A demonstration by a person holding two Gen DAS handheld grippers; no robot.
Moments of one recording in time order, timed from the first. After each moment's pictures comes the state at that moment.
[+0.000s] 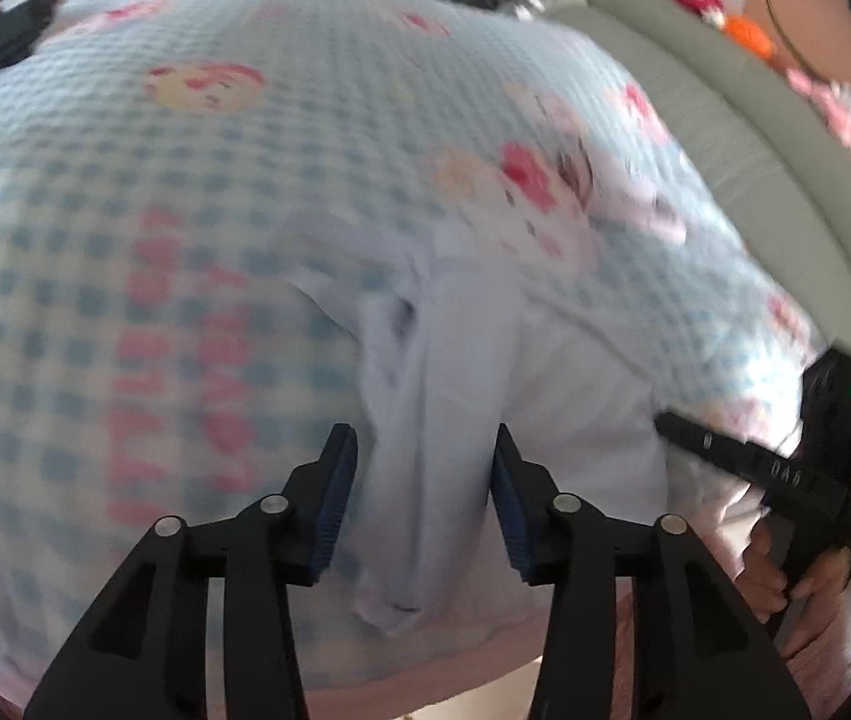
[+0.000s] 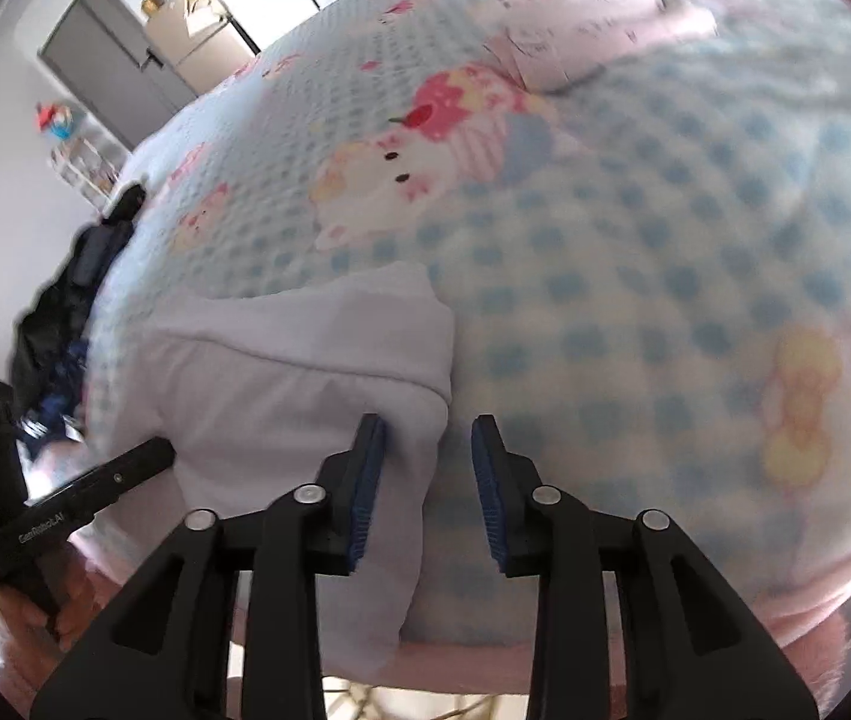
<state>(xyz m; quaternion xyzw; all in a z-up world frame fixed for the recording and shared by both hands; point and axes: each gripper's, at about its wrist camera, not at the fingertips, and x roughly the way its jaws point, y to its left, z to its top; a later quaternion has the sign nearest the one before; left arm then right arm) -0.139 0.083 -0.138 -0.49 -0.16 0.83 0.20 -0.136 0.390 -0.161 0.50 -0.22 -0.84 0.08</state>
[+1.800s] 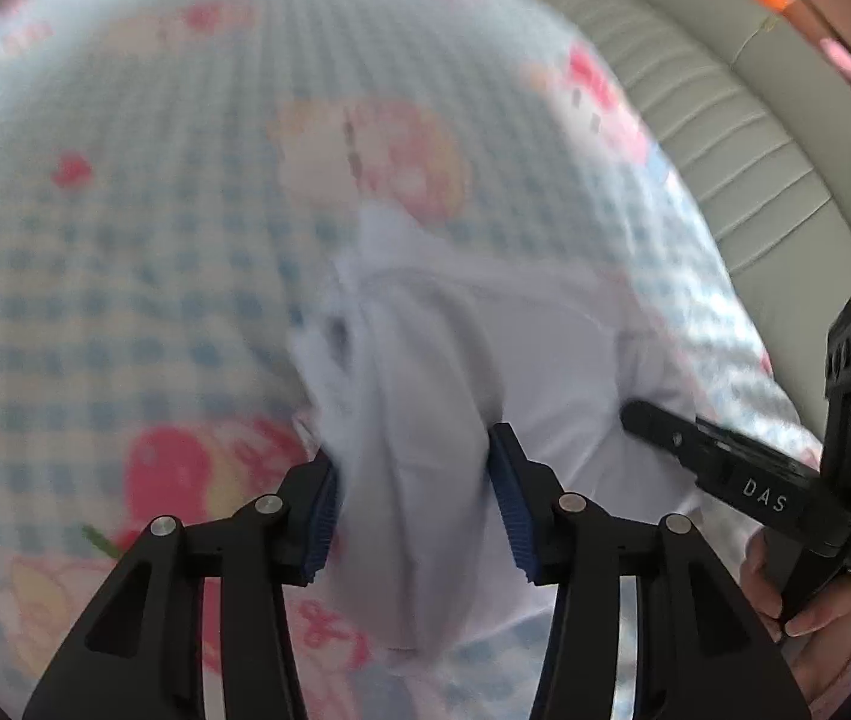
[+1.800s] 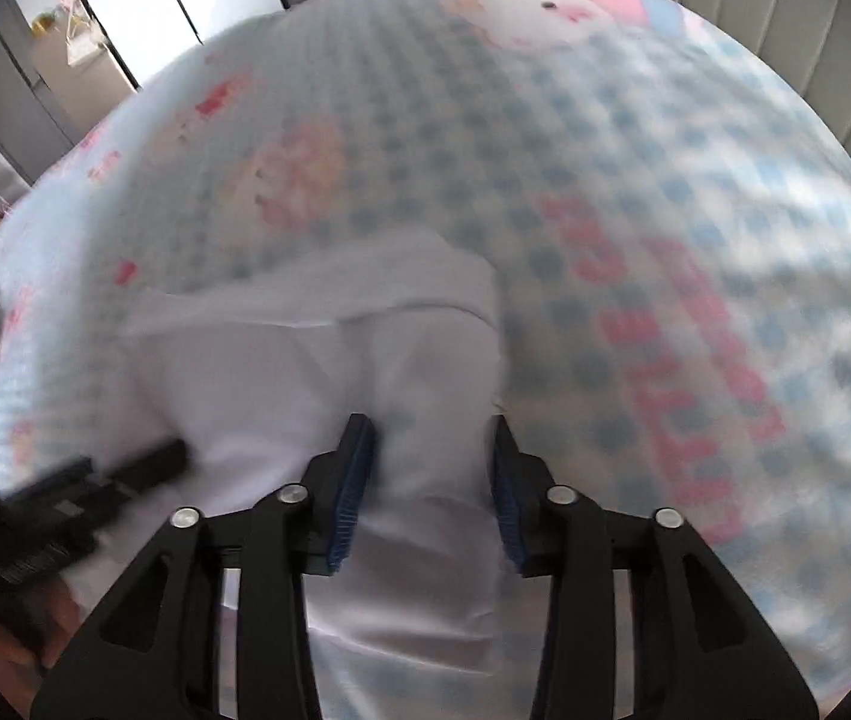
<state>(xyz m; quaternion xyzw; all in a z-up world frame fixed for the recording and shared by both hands) -0.422 0.385 -0.112 -0.48 -0.10 0.83 0.26 -0.410 0.614 -0.105 0.52 -0.12 -0.85 -0.05</state>
